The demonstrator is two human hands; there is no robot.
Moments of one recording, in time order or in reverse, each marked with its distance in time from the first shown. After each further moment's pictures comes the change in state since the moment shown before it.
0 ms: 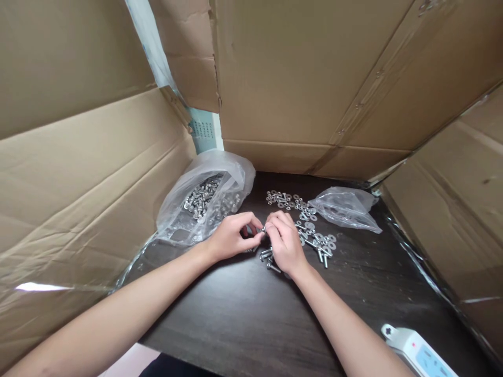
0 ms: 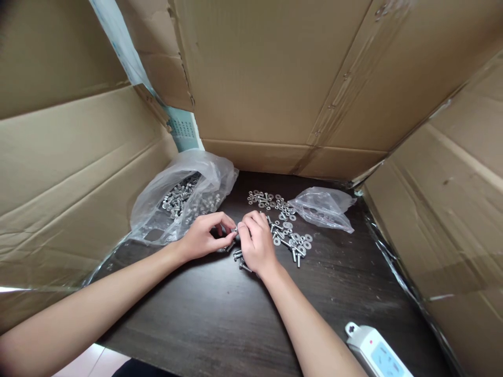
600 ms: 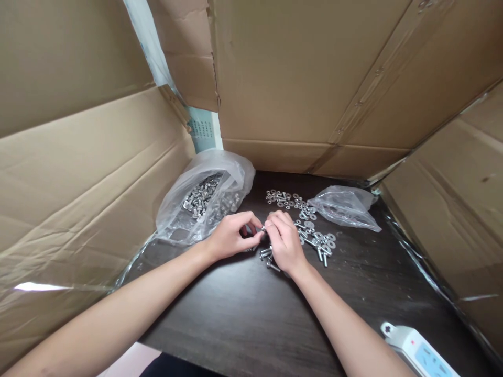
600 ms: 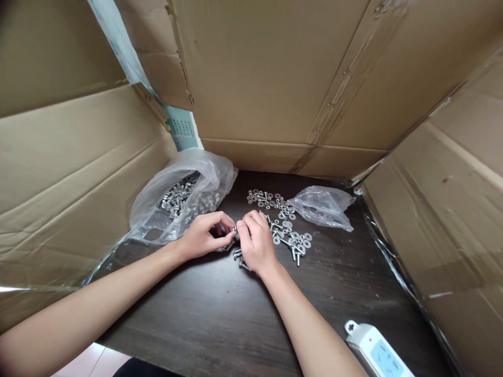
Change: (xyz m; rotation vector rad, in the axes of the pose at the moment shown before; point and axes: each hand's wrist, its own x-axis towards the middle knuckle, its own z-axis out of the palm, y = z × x) left_hand 0.000 0.001 -0.001 0.013 -0.002 -0.002; right_hand 0.000 -0.001 0.000 -0.013 0.004 0.000
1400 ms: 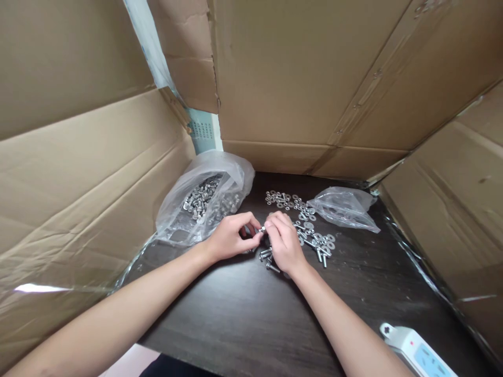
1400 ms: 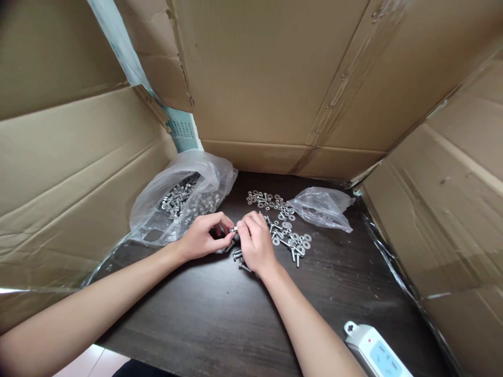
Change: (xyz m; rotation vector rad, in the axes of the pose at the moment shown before) left_hand 0.001 0.002 -0.001 0.019 -0.001 -0.027; right_hand 0.002 0.000 0.000 0.043 -0.009 0.016
